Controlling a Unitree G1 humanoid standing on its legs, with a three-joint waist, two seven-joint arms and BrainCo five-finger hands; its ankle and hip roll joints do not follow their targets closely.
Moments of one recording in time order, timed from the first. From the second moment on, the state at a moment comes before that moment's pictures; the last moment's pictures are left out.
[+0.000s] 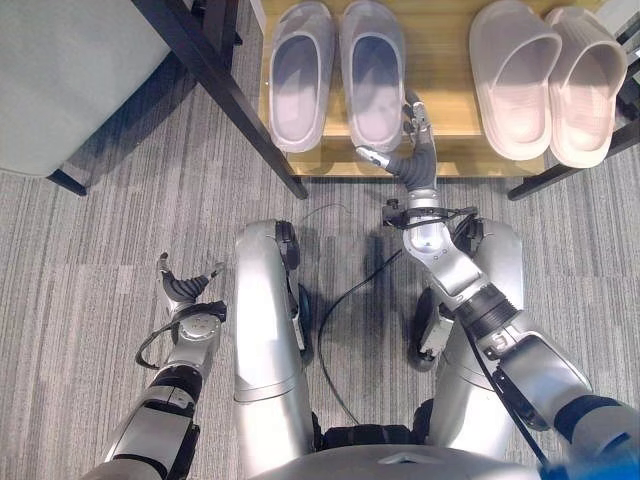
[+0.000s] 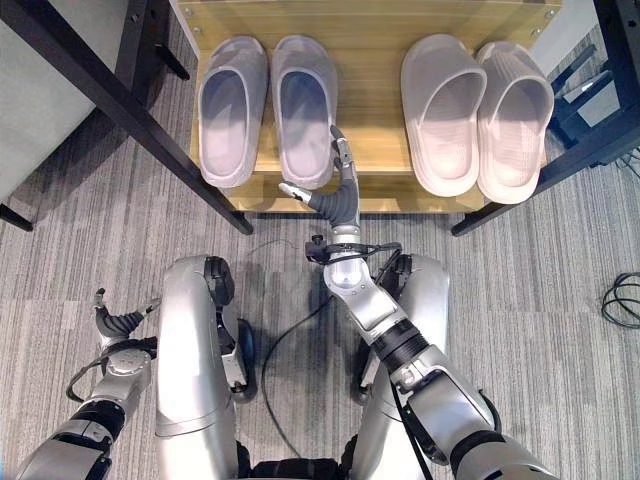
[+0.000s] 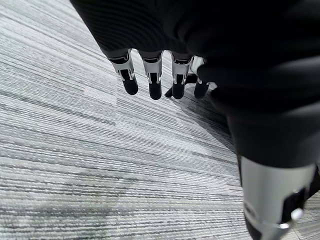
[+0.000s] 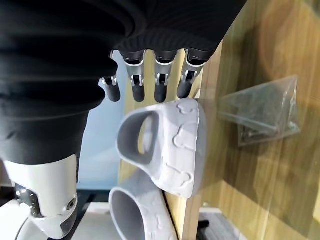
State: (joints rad) left arm -0.31 0.44 -0.16 0.98 -0.28 -0.27 0.68; right arm -0.70 -0.21 0.50 0.35 0.16 -0.21 -0.61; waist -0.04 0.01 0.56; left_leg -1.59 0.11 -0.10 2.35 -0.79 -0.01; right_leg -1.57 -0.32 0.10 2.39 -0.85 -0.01
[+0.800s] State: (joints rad) left arm -0.33 0.41 -0.16 1.00 -0.28 -0.27 0.68; right arm -0.75 -0.20 0.52 0.38 0.25 -0.23 -0.57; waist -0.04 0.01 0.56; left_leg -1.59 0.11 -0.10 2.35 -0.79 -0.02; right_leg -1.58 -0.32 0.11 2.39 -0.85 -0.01
